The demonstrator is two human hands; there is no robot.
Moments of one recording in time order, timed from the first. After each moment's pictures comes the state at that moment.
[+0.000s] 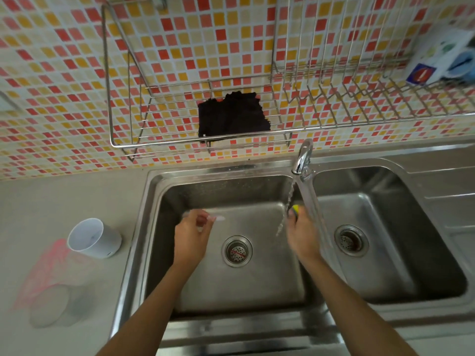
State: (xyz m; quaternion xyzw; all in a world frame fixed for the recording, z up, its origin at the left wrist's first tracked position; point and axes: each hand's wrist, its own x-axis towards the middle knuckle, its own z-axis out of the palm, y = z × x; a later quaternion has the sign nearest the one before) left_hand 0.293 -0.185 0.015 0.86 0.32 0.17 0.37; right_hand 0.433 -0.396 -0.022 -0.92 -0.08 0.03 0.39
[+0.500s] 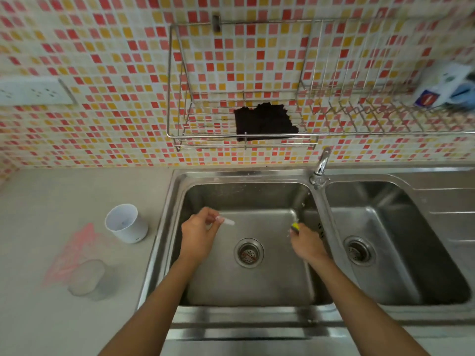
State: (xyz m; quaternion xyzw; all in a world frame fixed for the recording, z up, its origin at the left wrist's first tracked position) left_hand 0.244 -0.161 0.028 0.88 0.28 0.20 0.34; right_hand 0.402 -0.386 -0.012 -0.94 -0.11 0.23 0.23
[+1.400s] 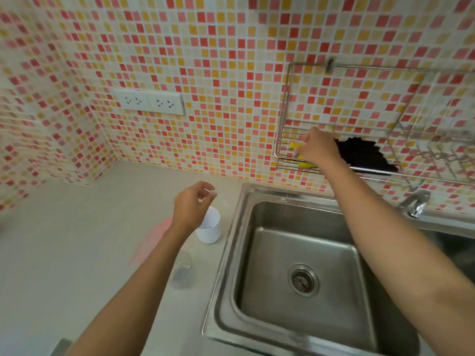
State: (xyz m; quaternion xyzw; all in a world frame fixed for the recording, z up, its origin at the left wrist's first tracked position) left_hand 0.140 0.008 0.122 0.84 0.36 0.26 0.30; right_hand 0.420 -0.130 0.214 -0.92 -0.31 0.02 0.24
